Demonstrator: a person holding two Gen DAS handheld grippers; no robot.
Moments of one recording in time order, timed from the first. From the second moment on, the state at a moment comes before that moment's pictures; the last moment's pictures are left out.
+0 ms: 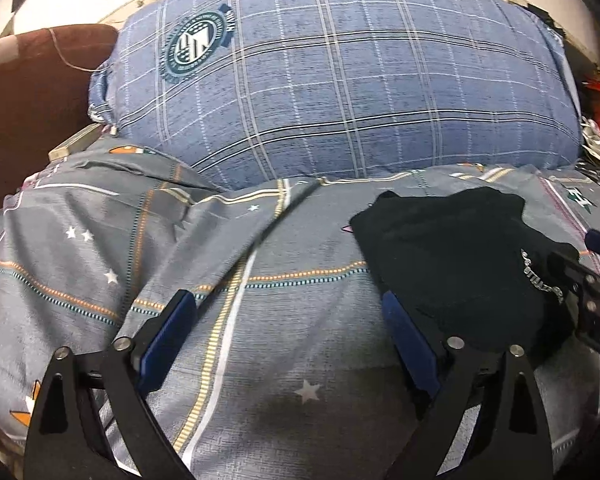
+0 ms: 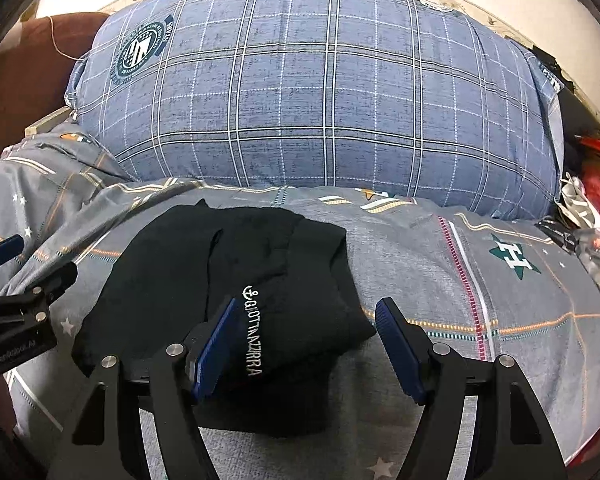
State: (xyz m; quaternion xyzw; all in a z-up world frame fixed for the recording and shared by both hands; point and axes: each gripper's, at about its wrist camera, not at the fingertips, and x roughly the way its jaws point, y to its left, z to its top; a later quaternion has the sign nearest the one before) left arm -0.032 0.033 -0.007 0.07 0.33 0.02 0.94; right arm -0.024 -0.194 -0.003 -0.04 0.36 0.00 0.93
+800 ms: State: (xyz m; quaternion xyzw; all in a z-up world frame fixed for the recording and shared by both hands) left arm -0.042 0.041 0.013 0.05 0.29 0.04 0.95; right arm -0.024 -0.186 -0.006 -0.04 0.36 0.01 0.93
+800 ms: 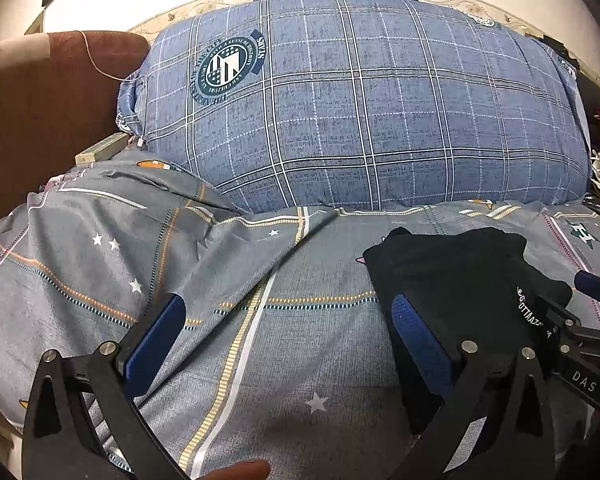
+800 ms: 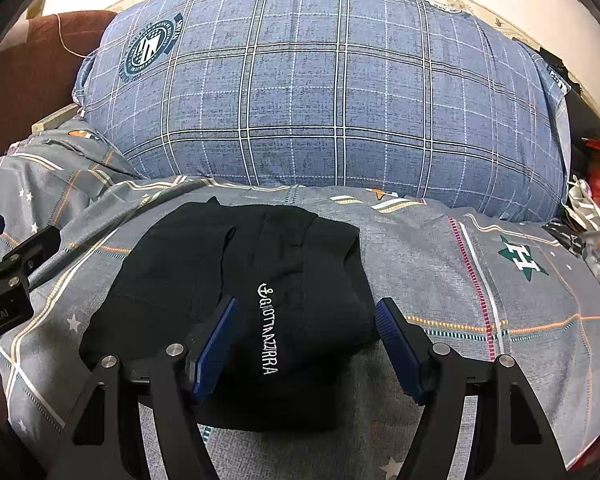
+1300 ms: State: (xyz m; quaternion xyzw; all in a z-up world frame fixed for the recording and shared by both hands) left arm -0.043 0.033 0.009 0.07 0.30 0.02 0.95; right arm -0.023 -0.182 -0.009 -0.04 0.36 0.02 0.93
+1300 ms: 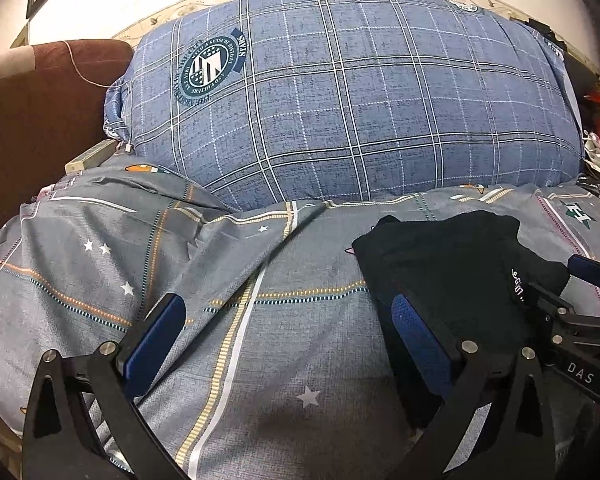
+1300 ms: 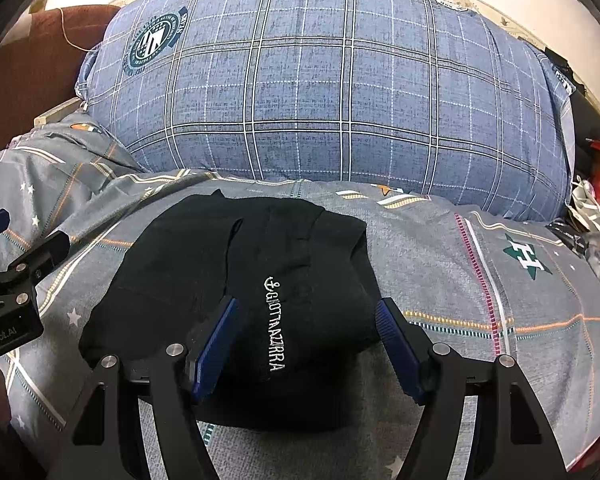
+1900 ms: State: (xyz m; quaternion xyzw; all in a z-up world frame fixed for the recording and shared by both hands) left arm -0.040 0.036 0.006 0.06 0.31 0.02 0.95; right arm -0.022 -0.181 -0.011 -0.05 0.36 0.02 0.93
